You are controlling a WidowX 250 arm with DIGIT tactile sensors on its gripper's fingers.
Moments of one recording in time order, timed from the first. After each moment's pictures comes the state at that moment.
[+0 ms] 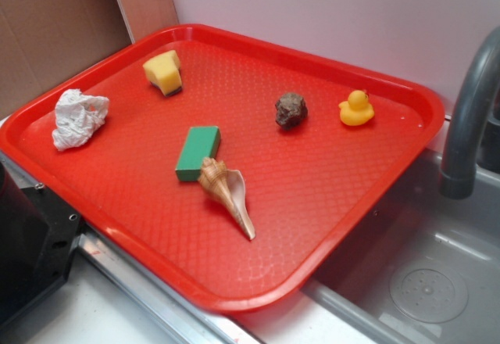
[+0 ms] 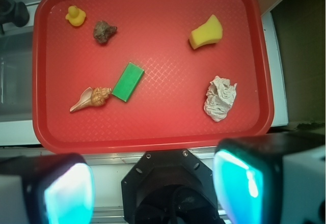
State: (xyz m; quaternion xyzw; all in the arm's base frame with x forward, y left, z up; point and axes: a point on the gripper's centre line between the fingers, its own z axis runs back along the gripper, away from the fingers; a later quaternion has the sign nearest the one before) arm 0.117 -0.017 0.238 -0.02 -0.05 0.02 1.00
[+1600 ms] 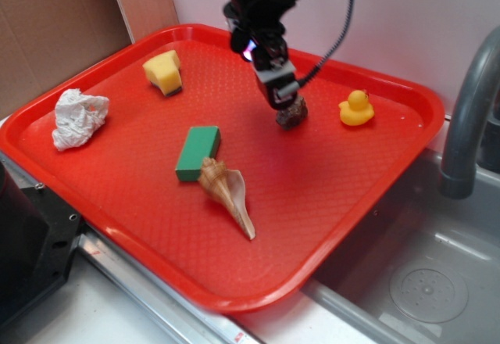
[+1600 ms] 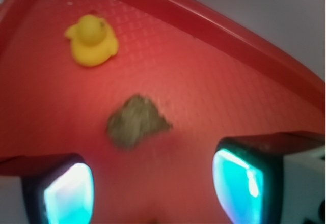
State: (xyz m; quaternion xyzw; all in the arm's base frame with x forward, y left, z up) arm 0.283 -0.085 0.061 0.04 -0.06 -0.24 0.97
